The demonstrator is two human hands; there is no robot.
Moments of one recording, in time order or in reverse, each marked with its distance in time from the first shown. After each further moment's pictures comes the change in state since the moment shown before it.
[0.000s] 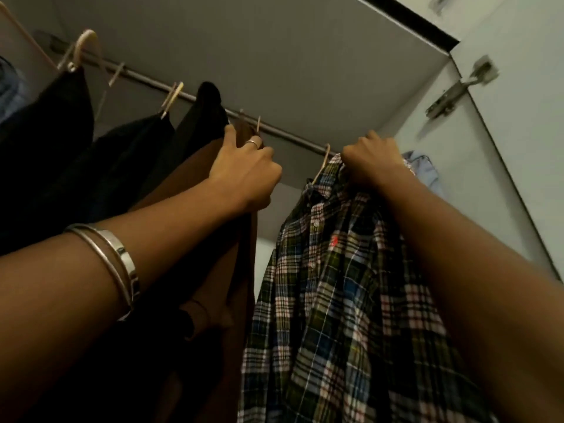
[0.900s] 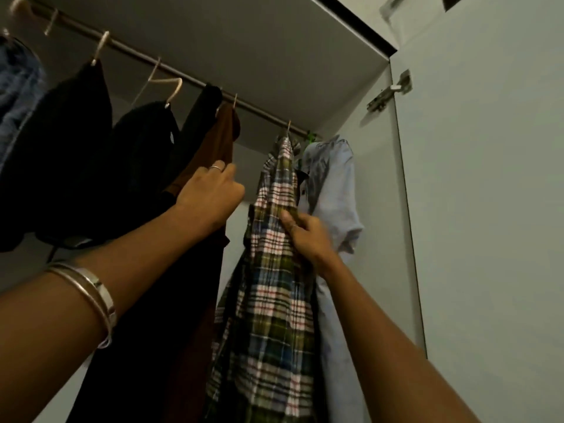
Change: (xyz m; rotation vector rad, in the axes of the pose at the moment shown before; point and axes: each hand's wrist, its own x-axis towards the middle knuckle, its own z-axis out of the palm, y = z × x) left_hand -0.109 0.003 -0.058 -0.149 -0.147 0.066; right_hand -0.184 -0.083 -0.011 1.517 -0.292 0.466
